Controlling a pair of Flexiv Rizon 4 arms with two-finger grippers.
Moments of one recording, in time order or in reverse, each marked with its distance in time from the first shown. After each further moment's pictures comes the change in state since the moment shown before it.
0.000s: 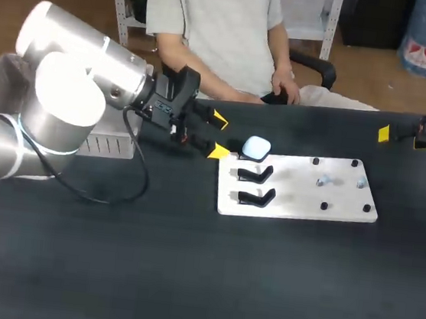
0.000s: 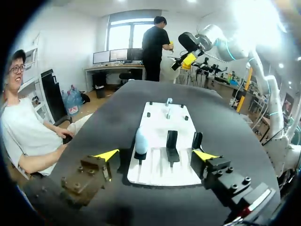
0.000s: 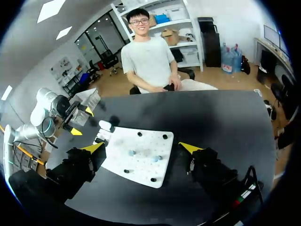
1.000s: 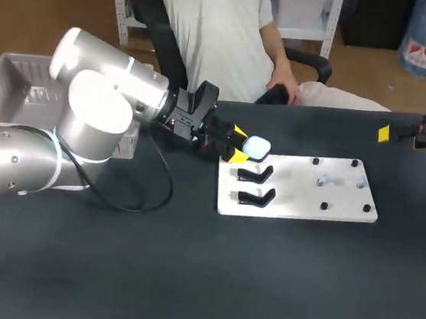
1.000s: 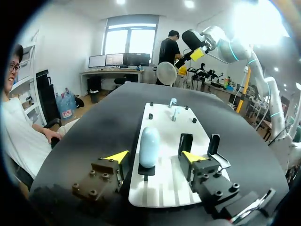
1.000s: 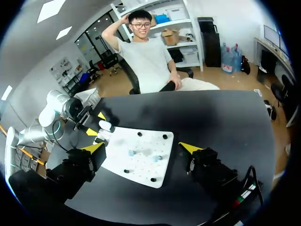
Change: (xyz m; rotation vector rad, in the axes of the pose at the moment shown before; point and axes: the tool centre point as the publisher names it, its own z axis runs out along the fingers) left arm 0.006 0.016 0.055 0.053 -0.072 -0.002; right arm 0.000 0.000 0.000 0.000 0.000 0.000
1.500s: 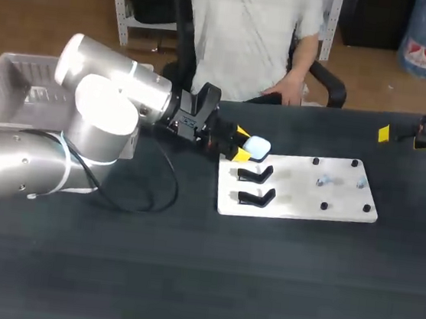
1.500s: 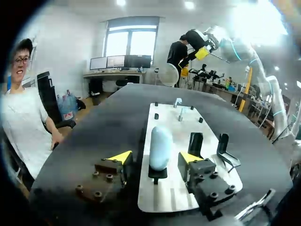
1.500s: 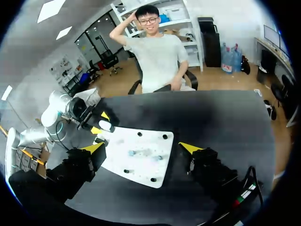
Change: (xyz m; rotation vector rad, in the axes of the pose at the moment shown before) left arm 0.002 0.013 0.010 -0.012 -0.020 0.015; right arm 0.000 0.000 0.000 0.000 0.000 0.000
